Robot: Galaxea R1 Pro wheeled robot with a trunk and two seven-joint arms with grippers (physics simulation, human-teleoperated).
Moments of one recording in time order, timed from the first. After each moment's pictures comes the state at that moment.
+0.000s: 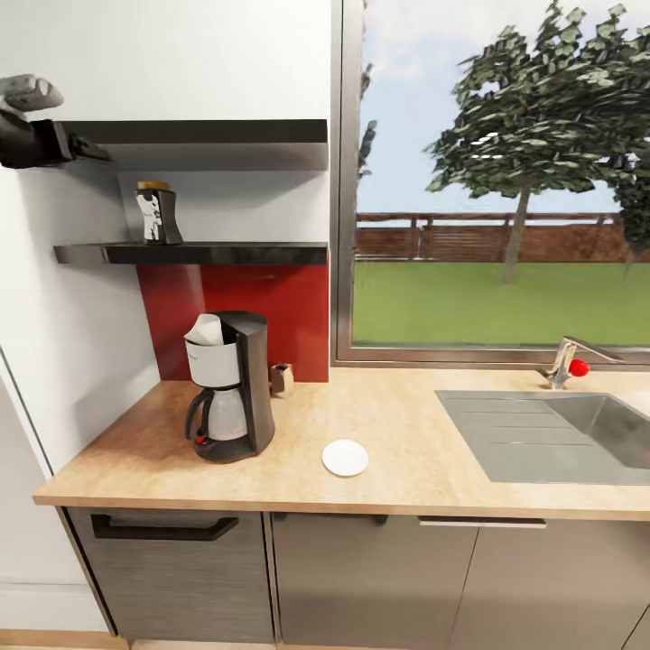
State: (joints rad) left arm -1.88 0.44 -0.10 -0.64 0.01 1.01 -0.56; right arm -0.01 -0.10 0.00 -0.21 0.00 -0.10 0.00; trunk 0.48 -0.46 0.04
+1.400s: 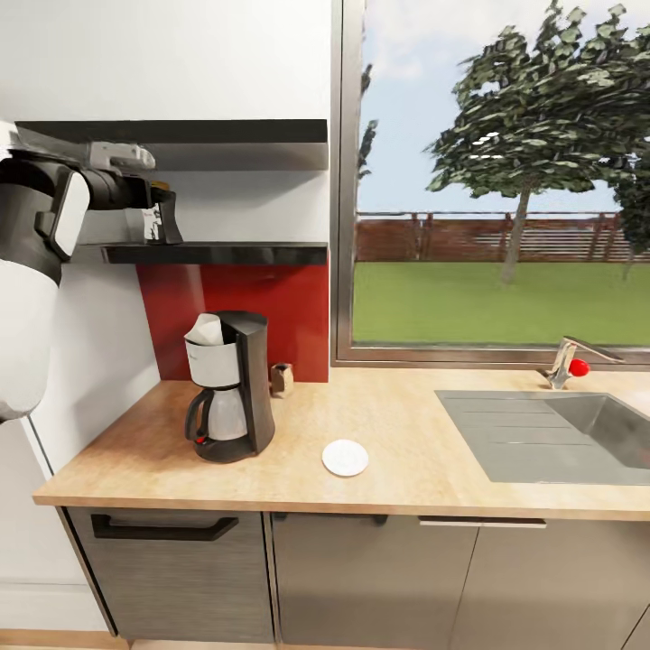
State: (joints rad) left arm -1.67 0.26 -0.11 -0.70 0.01 0.72 -0.20; right arm -0.01 -0.11 0.00 -0.11 0.00 -0.10 0.00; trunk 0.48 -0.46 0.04
